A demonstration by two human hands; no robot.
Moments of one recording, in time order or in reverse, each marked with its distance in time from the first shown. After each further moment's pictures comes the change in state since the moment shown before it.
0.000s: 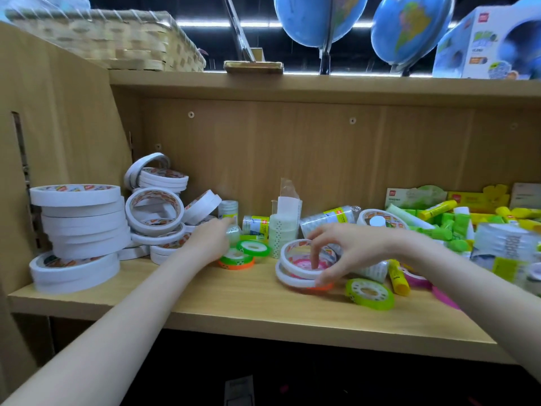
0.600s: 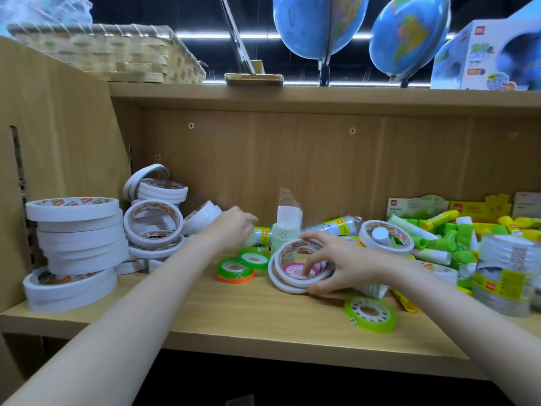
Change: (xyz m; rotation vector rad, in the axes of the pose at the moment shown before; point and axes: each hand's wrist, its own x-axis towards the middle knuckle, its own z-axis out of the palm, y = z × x) left_hand 0.032 0.024 -0.017 -0.053 -0.006 0.169; right_hand 0.015 0.009 0.022 0.006 0.144 -0.025
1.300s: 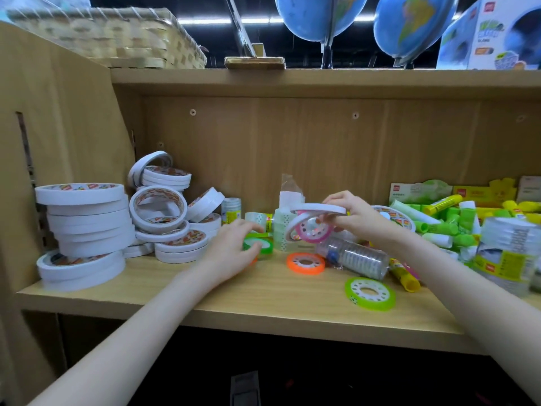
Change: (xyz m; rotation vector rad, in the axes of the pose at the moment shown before) left_hand -0.065 0.006 0.027 -0.273 0.140 0.095; right_hand 0.011 0.026 -0.010 0.507 0.397 0.091
